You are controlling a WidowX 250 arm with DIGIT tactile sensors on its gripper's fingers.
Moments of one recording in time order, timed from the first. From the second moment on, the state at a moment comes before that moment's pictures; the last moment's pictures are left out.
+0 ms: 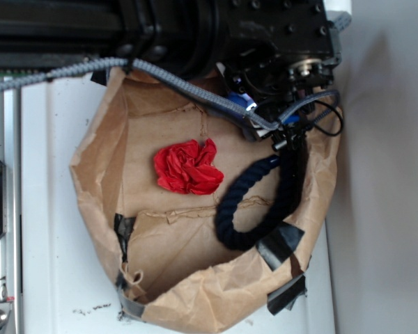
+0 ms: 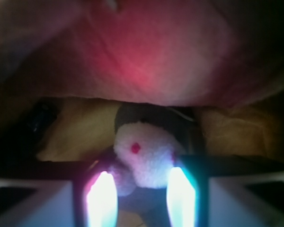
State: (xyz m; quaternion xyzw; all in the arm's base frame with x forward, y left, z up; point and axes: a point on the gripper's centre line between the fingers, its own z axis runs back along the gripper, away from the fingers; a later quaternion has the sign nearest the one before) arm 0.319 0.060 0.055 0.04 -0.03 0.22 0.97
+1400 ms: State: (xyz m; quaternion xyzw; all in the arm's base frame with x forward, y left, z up) arm 0.332 0.069 0.069 -0.03 -0.05 0.20 0.98
